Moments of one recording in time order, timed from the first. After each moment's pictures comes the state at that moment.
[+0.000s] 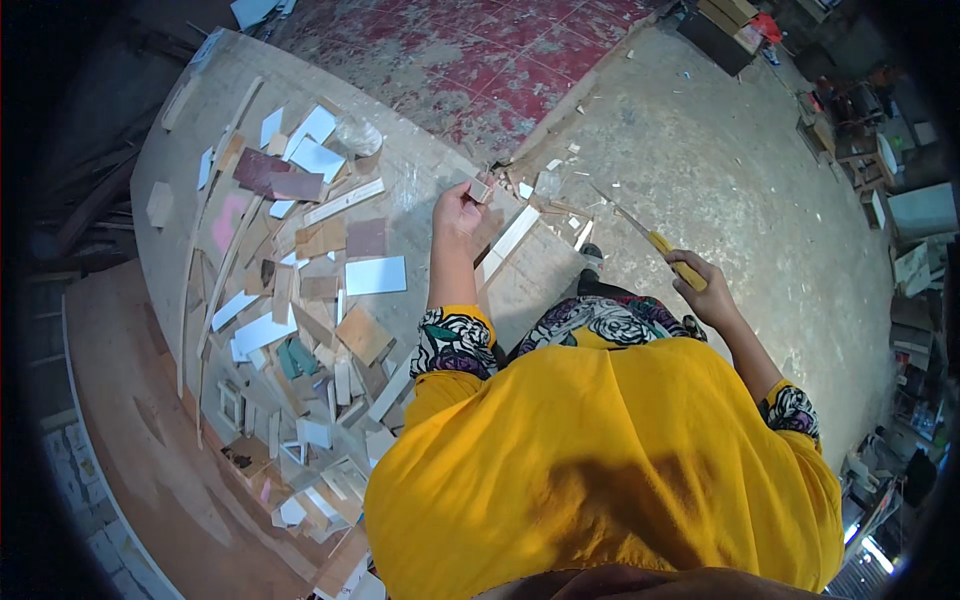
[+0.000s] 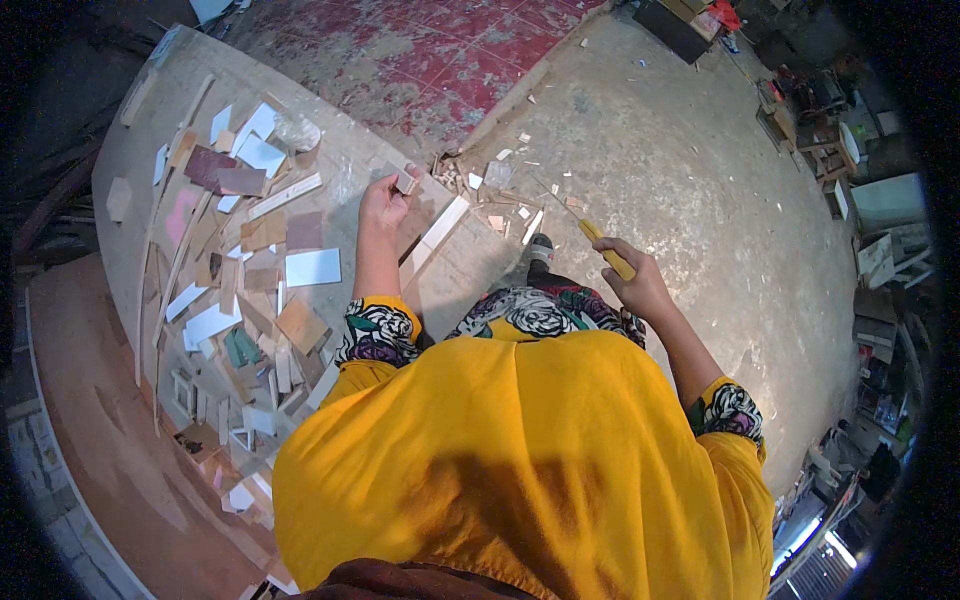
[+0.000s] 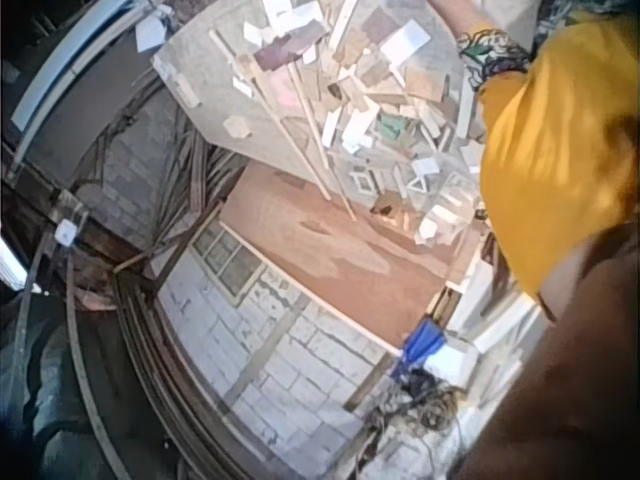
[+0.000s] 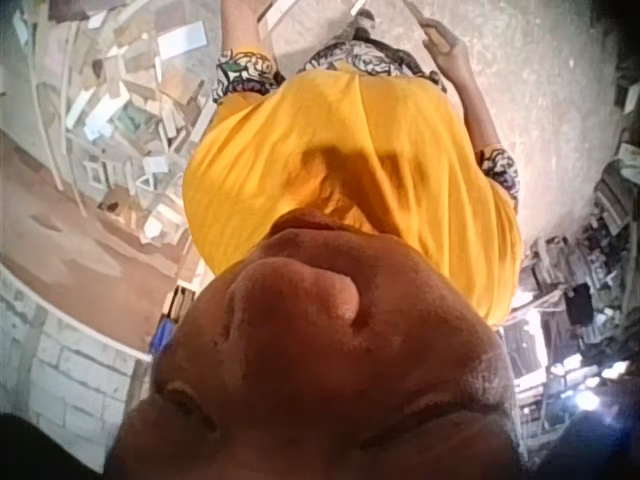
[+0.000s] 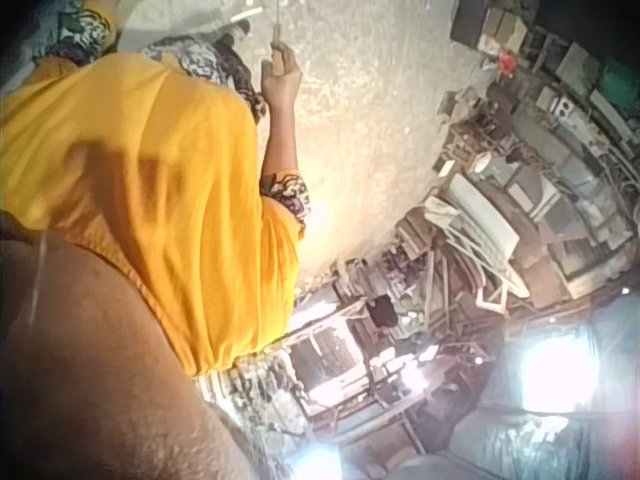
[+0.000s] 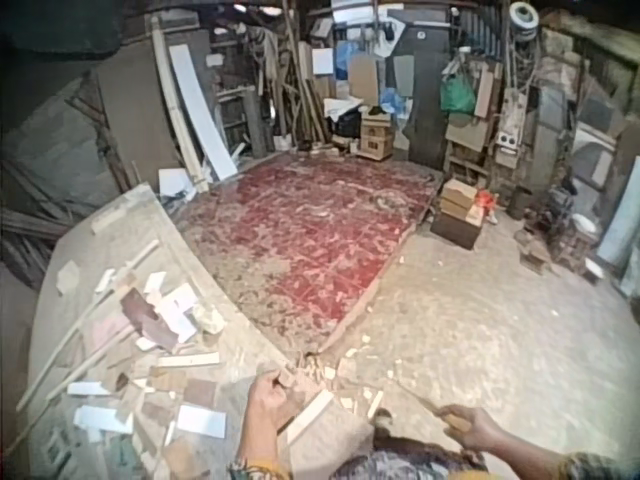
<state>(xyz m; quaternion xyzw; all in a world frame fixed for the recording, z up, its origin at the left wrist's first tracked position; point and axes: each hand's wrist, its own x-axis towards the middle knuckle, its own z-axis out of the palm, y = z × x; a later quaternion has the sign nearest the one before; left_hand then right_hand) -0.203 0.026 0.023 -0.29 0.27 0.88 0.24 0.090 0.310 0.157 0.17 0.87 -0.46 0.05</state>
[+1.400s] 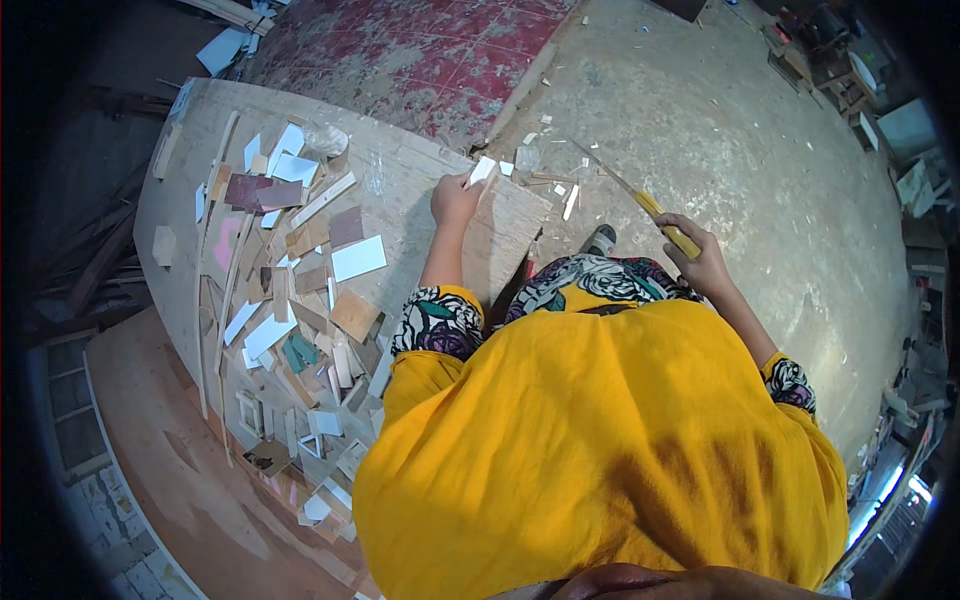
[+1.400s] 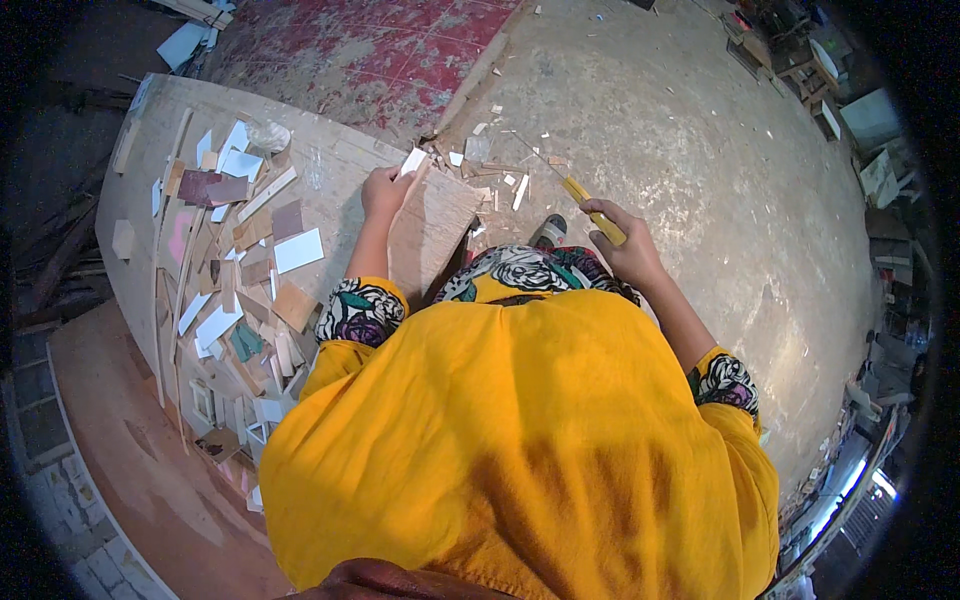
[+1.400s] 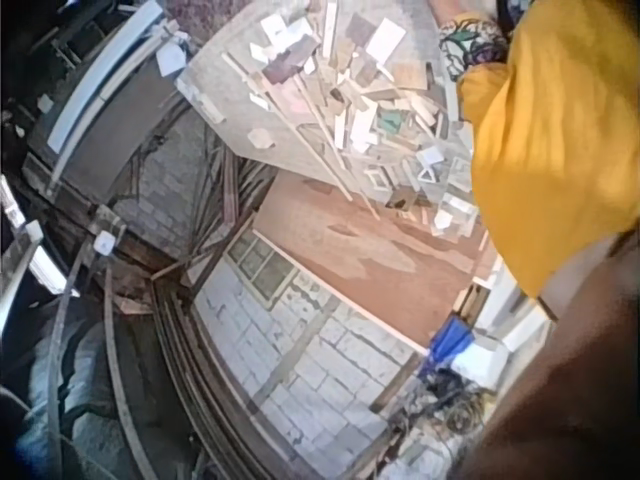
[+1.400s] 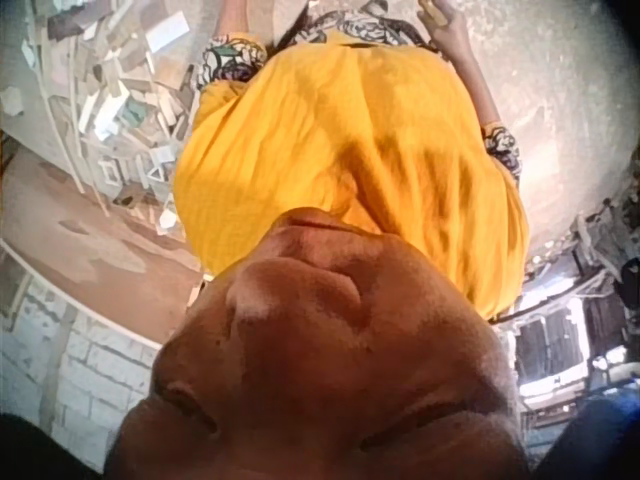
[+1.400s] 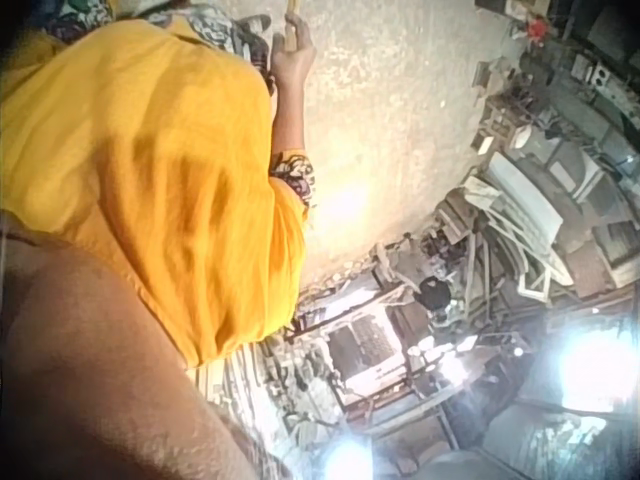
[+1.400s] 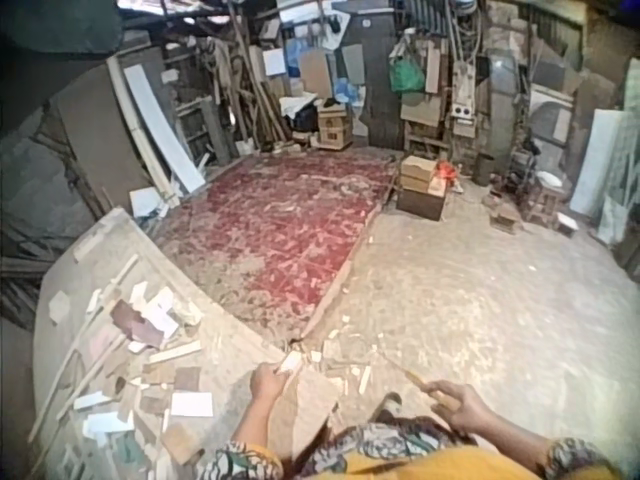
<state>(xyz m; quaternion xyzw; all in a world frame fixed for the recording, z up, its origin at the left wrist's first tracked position) -0.128 0.040 0.035 0.14 0.95 0.26 0.09 0.172 0.295 0.155 0.19 0.85 -0.48 -0.04</state>
